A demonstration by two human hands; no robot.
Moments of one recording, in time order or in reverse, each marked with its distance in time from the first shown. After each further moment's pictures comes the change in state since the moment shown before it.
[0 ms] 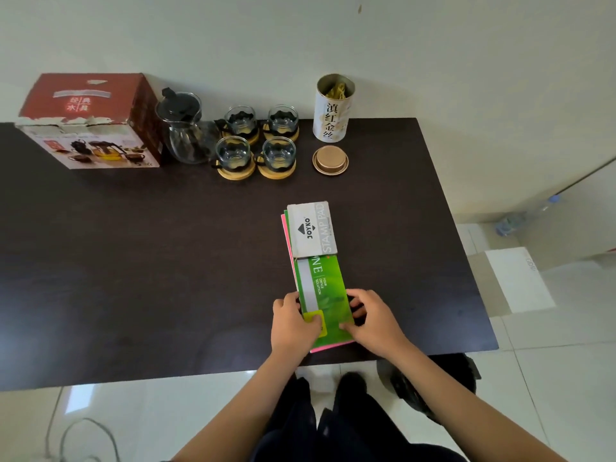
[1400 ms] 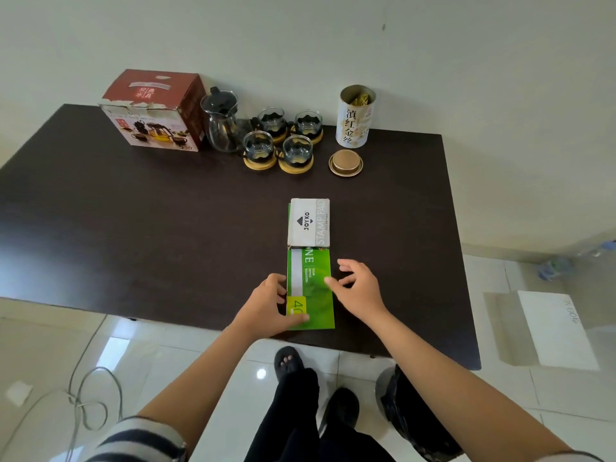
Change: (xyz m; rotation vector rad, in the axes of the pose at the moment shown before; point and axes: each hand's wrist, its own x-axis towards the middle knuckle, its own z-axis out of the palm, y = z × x) left_hand -0.023 -0.014 -0.012 0.223 -0.060 0.190; right_hand 0.035 0.011 -0.021 0.145 0.047 -0.148
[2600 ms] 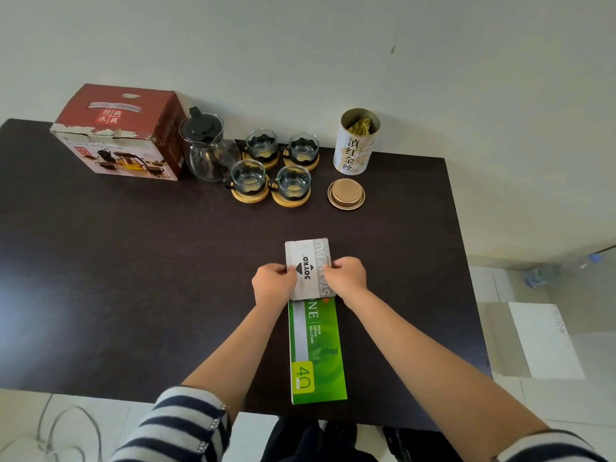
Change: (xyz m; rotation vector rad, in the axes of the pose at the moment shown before) left_hand 0.155 0.040 -0.037 -0.370 0.322 -0.443; right_hand 0.137 -0.068 0.020 -0.052 0.047 0.486
